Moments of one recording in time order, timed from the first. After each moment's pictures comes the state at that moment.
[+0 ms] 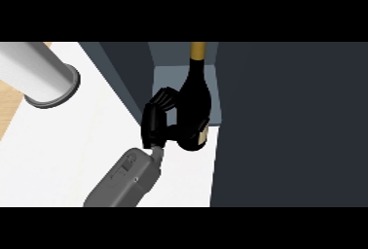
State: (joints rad) left arm -0.50 0.00 -0.45 -1.08 0.56 0.61 -0.36; right arm 0.17 -0.17 0.24 -2.52 -0.11 0.09 0.44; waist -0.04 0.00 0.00
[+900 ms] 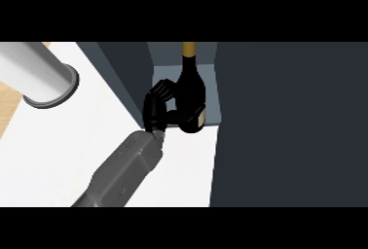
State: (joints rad) left arm -0.70 0.00 -0.42 -0.72 0.83 0.52 -0.52; right arm 0.22 -0.15 0.23 -2.51 -0.12 0.13 0.40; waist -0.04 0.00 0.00
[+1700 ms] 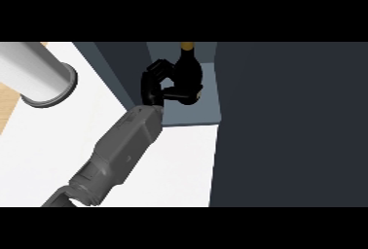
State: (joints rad) left arm -0.96 0.01 -0.35 -0.40 0.84 0.57 -0.49; right arm 0.23 -0.13 0.23 -2.50 -0.12 0.16 0.37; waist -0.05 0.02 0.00
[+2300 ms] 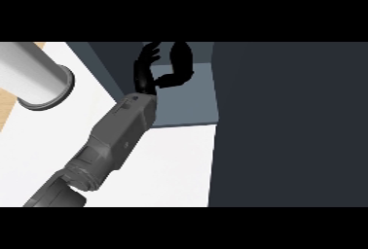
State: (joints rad) left arm -1.10 0.03 -0.35 -0.20 0.74 0.68 -0.51; right arm 0.23 -0.12 0.23 -2.50 -0.13 0.18 0.37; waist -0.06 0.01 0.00
